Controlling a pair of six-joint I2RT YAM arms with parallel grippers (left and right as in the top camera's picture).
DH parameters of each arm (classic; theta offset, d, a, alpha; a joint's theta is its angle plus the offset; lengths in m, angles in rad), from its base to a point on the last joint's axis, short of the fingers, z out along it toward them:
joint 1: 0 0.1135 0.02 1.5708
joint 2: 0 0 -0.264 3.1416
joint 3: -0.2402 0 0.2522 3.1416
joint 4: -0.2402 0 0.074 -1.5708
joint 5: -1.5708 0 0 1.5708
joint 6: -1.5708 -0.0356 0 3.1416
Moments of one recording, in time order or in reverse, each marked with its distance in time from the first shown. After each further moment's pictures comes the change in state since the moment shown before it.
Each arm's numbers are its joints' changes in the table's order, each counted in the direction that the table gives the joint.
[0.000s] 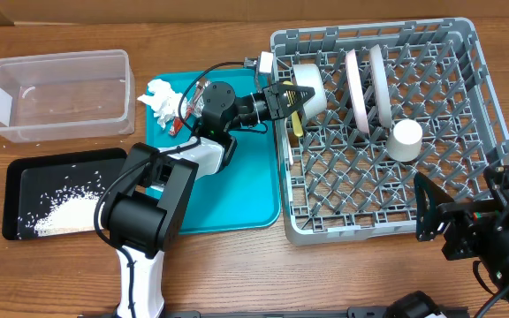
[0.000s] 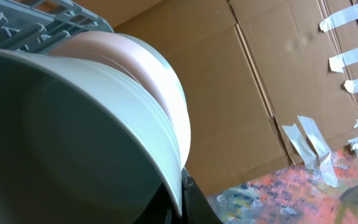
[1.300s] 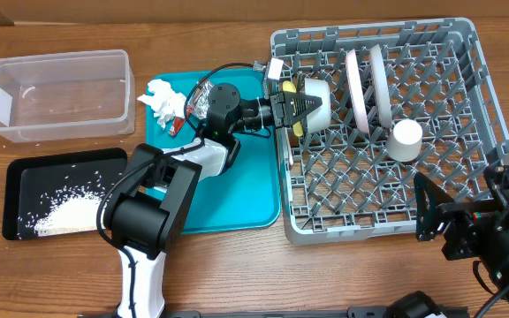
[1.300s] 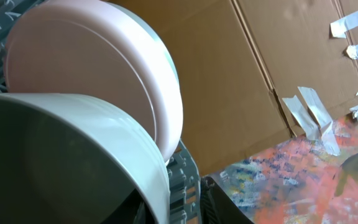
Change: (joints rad) left arm -0.018 -0.001 0.000 -0.021 -0.074 -0.079; right arm 0.000 0.000 0.000 0.000 0.000 0.000
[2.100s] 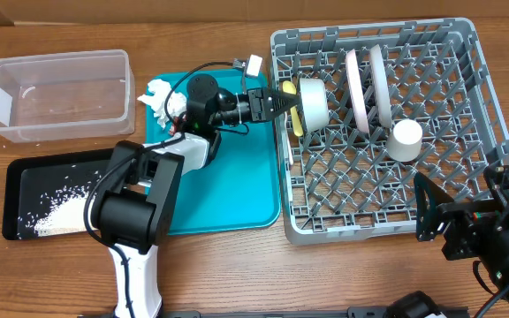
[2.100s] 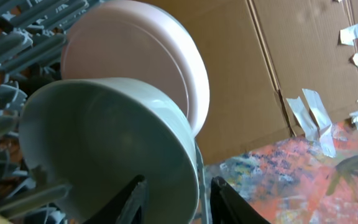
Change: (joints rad) left arm 0.116 0.000 0.000 -0.095 -0.140 -0.008; right arm 0.000 0.000 0.000 0.000 0.001 0.000
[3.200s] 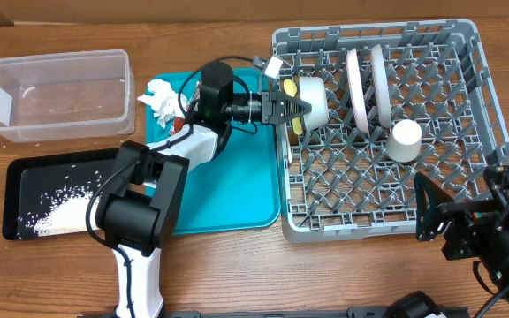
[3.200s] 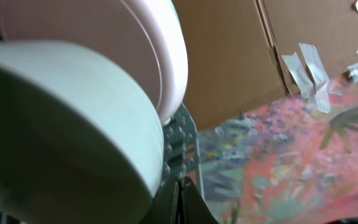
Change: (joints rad) left arm -0.042 0.001 -0.102 -0.217 -0.109 -0.169; right arm 0.000 0.000 0.000 0.000 0.000 0.000
